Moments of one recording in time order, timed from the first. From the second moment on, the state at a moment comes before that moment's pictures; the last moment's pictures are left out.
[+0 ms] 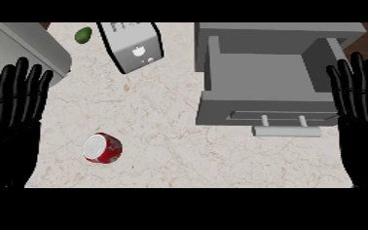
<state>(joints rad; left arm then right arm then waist) 0.01 0.11 0.02 -2.10 0.01 -0.01 0.01 -0.02 -0.10 0.00 -2.10 0.03 -0.03 0.02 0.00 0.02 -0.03</state>
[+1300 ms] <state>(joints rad) 0.37 0.14 -0.10 -2.34 0.11 -0.18 0.28 0.20 -0.10 -0.09 -2.11 -0.04 0.03 0.15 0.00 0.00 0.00</state>
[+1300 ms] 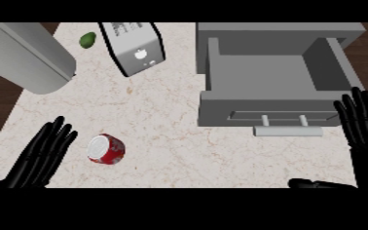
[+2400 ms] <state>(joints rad) 0.28 0.06 -0.03 -2.00 0.02 -0.22 0.08 0.27 -0.09 -0.19 -2.07 -0.09 0.15 0.04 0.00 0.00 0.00</state>
